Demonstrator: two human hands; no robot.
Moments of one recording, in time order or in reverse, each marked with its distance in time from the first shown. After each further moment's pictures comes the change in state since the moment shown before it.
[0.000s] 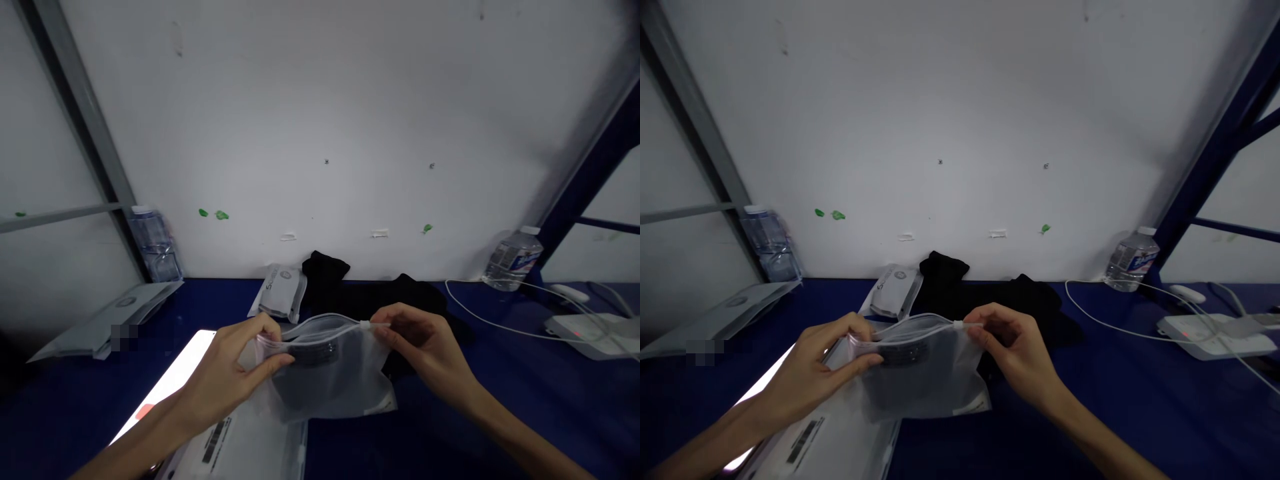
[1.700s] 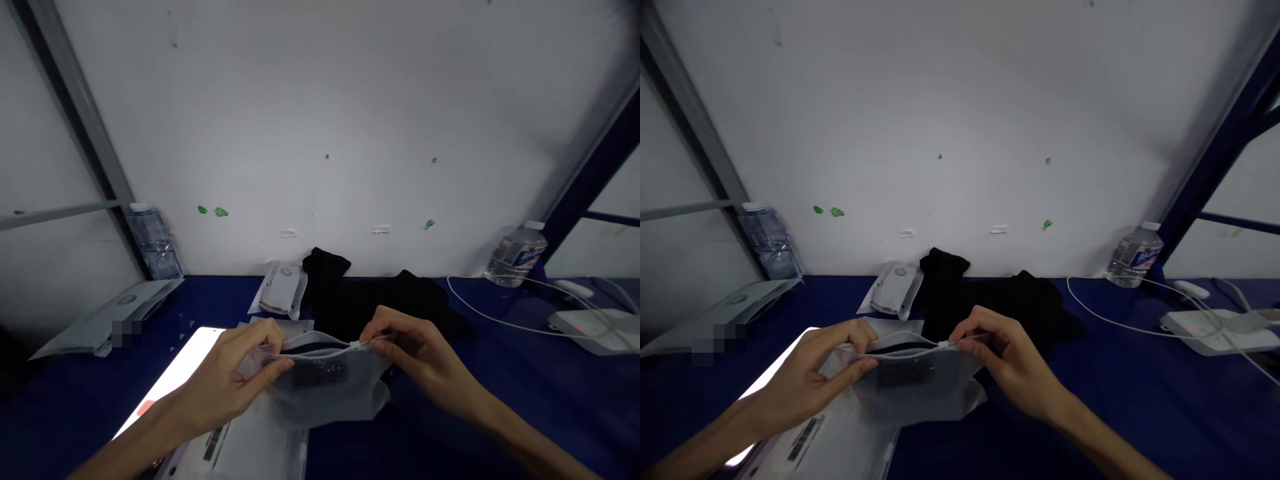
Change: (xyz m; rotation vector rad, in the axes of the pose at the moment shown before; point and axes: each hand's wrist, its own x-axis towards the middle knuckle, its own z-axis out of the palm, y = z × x) left_hand -0.001 -0.004 0.000 -0.058 -0.072 0.190; right_hand -0.003 -0.013 0.003 -0.067 -0.238 0.020
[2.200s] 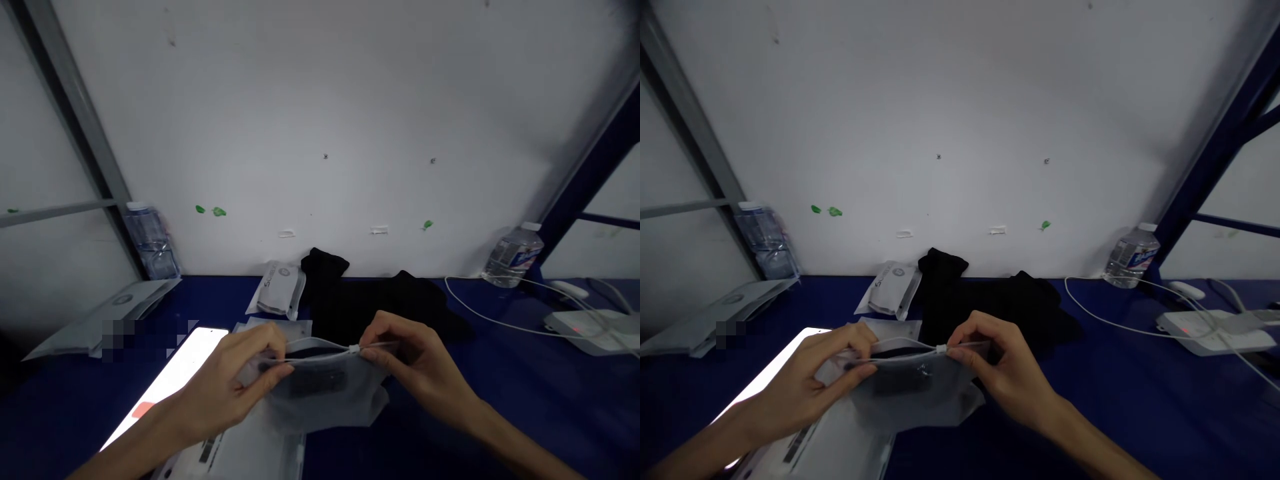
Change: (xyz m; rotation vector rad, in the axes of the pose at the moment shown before) left_hand -0.003 0.004 0.001 -0.010 -0.041 0.007; right_hand -0.003 0.004 0.008 -0.074 0.064 -0.011
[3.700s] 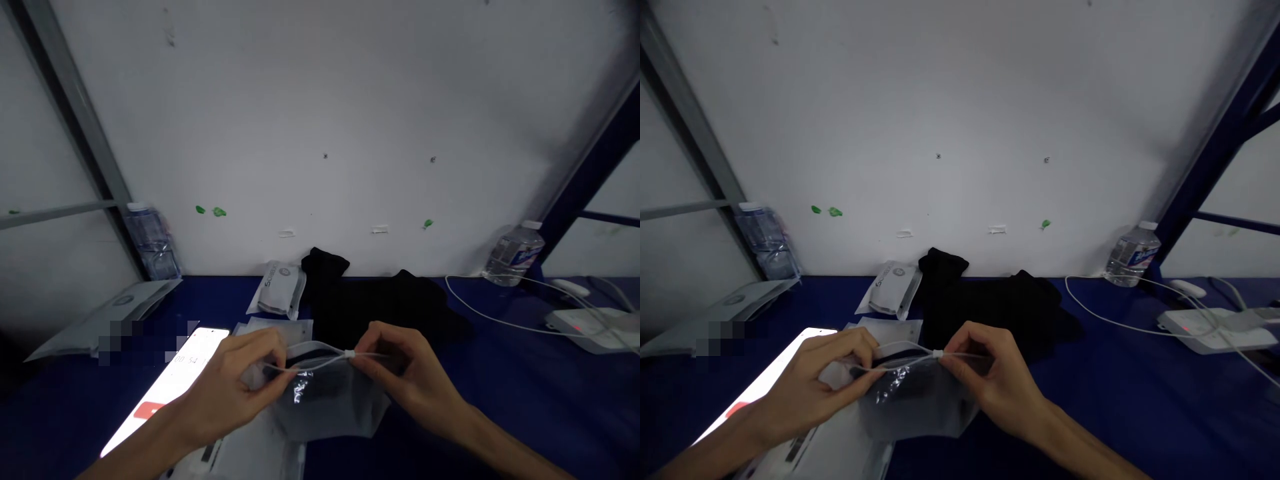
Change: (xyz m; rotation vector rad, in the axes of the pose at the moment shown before) left_hand 0.003 -0.001 0.009 0.070 0.095 0.089; right_hand -0.004 0.002 0.016 0.001 0.030 0.049
